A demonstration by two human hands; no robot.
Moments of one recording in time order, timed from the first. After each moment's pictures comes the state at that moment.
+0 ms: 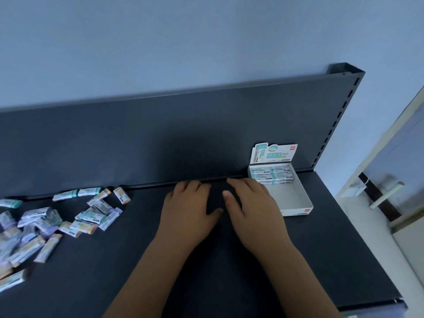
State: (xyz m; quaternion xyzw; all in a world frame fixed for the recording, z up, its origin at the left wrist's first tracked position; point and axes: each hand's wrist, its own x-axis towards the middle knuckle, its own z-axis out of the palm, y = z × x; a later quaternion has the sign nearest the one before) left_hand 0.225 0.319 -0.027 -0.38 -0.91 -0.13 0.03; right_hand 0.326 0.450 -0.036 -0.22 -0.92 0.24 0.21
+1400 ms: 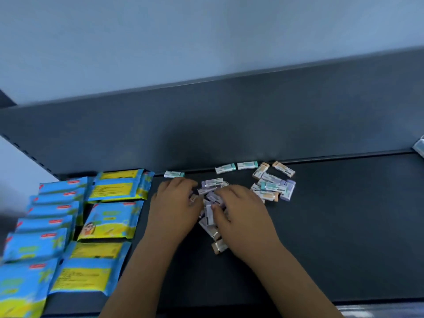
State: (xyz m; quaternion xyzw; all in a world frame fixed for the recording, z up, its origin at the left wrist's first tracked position) left_hand 0.016 -0.070 -0.048 -0.27 -0.94 -0.20 0.05; right_hand 0.128 0.065 -0.057 -0.14 -0.94 0.25 0.16
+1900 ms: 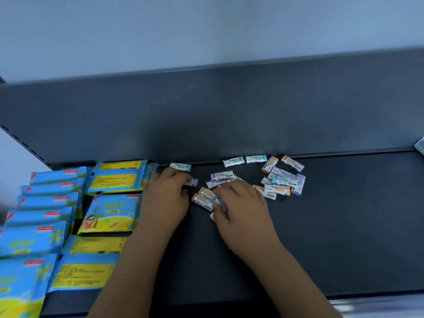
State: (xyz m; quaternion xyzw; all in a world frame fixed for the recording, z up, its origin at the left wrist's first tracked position) left_hand -0.025 -0.100 -0.071 -0.29 -0.93 -0.19 0.07; right_hand 0.118 0.035 -0.066 -0.16 -0.95 0.22 0.18
